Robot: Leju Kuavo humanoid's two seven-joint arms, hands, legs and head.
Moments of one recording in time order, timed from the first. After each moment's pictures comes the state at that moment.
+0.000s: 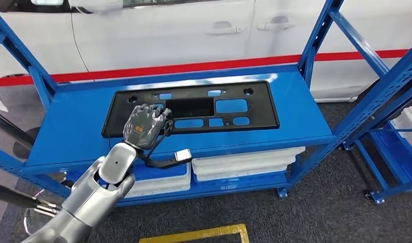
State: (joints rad) left arm -0.53 0.01 -0.64 -1.26 -1.57 0.41 0.10; right arm -0.04 0.17 0.28 -0.16 -0.20 -0.33 -0.27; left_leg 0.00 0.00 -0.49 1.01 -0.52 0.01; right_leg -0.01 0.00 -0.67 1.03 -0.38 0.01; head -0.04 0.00
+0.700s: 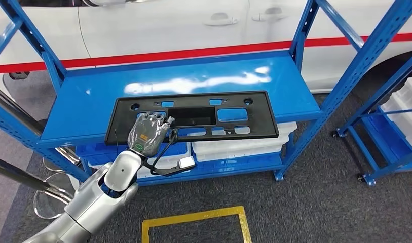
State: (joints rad) left arm -0.52 0.04 -0.76 -1.25 -1.57 0.39 0.21; right arm -0.04 0.17 0.28 -0.16 -0.21 -0.34 -0.31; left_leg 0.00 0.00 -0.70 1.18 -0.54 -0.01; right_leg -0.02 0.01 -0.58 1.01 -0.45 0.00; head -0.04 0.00
